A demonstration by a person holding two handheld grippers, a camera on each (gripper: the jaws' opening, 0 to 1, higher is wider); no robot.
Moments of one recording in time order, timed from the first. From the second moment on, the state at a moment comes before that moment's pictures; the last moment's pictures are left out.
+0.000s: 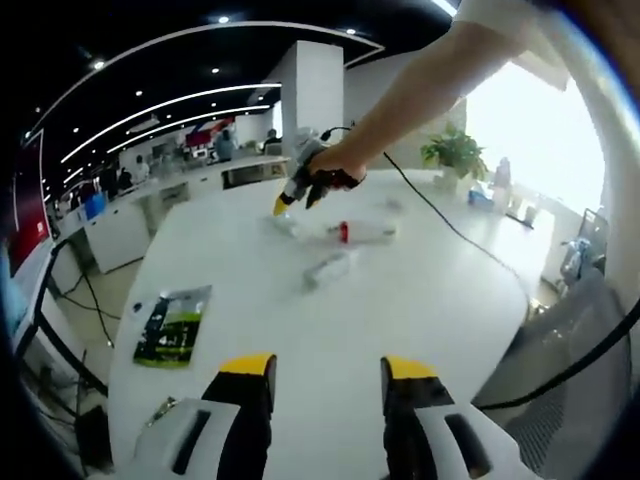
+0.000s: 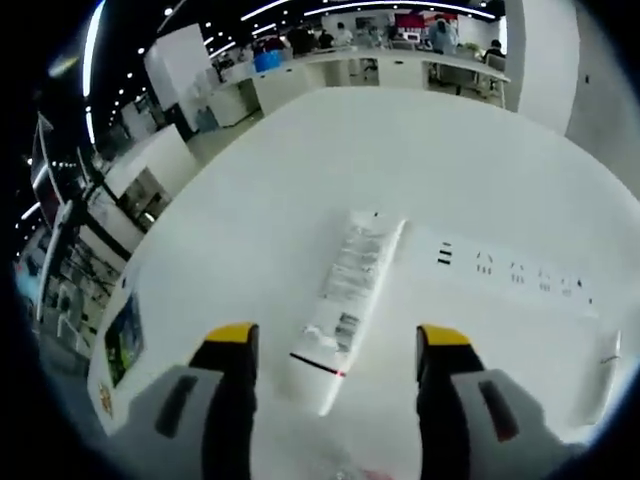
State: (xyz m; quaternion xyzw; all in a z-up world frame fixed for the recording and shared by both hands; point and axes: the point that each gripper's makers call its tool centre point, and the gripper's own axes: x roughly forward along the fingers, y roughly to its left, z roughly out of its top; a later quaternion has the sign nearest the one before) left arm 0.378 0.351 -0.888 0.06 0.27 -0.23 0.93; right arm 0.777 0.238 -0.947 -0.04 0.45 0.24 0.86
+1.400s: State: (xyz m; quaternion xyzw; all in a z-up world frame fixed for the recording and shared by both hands) left arm 0.380 0.355 -0.889 0.06 0.27 -0.22 0.93; right arm 0.781 0.236 -0.972 -0.11 0.47 0.25 0.84
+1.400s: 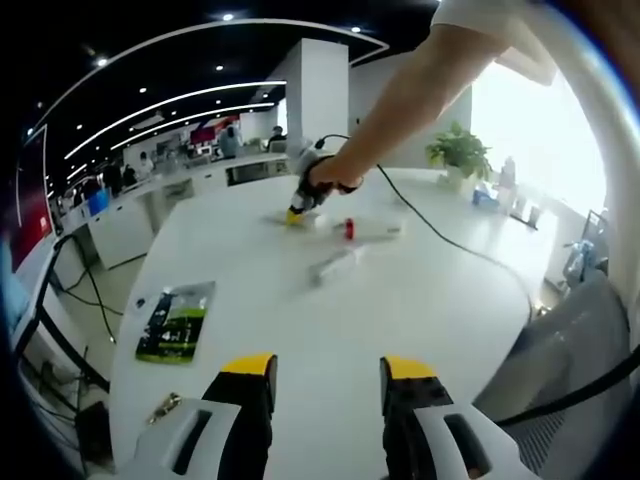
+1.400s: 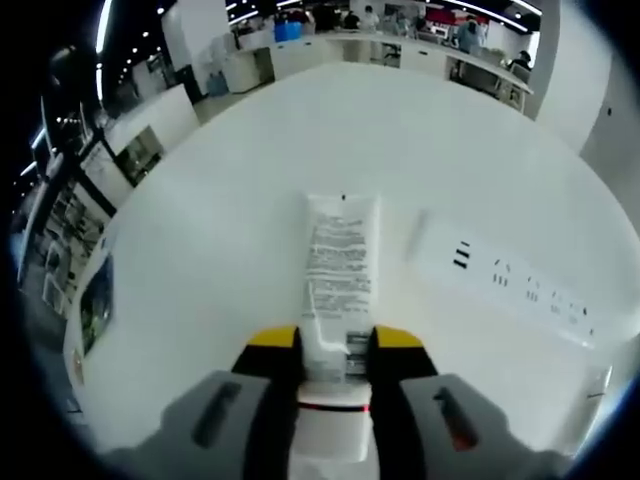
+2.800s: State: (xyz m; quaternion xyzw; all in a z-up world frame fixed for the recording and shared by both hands) left arm 0.380 0.350 -0.872 0.06 0.24 -0.24 0.94; right arm 0.606 0.210 -0.760 -0.02 0.25 0.37 0.90
